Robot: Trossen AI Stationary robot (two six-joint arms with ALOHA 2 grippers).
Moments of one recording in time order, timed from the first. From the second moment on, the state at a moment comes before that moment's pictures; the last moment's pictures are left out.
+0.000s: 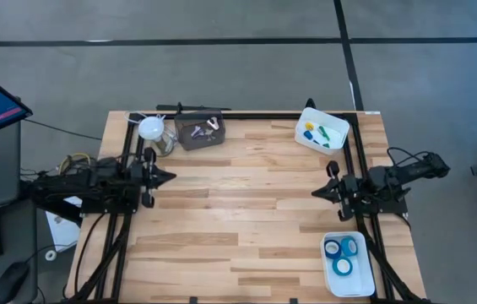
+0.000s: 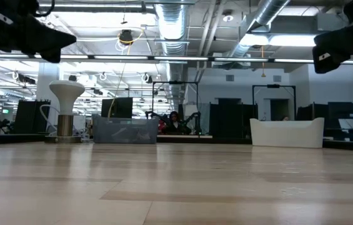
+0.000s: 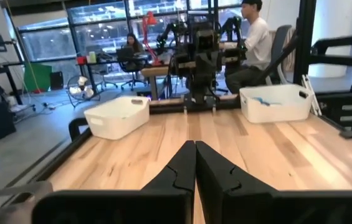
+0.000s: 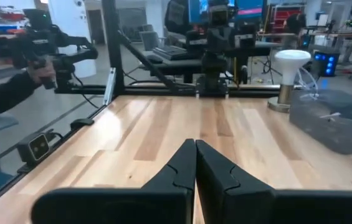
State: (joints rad) left arm 0.04 0.00 0.12 -0.10 -0.05 0.10; right arm 0.36 0.00 0.09 -0.13 0.23 0.03
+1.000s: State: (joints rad) left arm 0.04 0.00 0.08 -0.07 0.00 0.10; right arm 0.36 0.00 0.05 -0.08 0.10 0.03
